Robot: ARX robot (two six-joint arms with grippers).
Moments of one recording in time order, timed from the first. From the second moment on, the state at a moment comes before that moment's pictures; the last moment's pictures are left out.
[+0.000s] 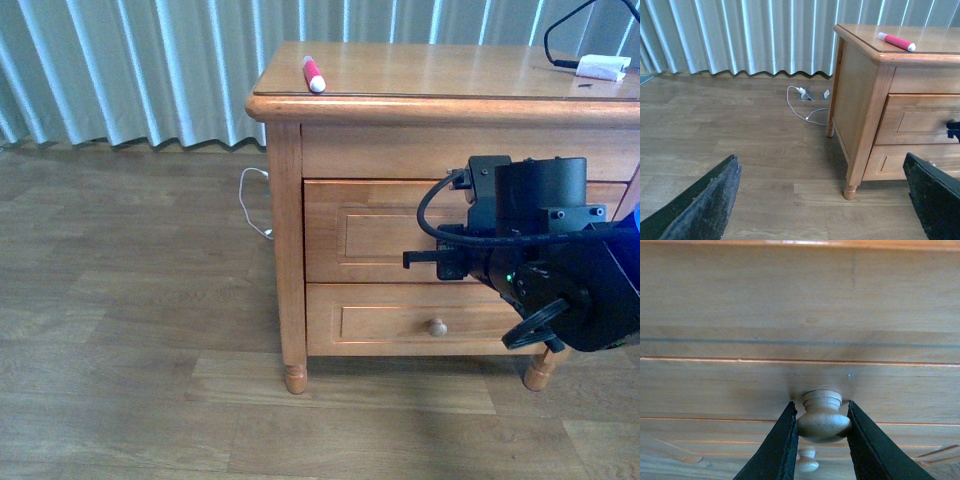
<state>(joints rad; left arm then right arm) 0.00 0.00 0.02 0.00 0.00 0.00 0.22 2.38 1.24 0.72 0.15 0.05</state>
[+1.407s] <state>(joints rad) 0.00 0.00 0.02 0.00 0.00 0.00 -0.01 0.69 0.36 -0.06 -0.19 0.13</state>
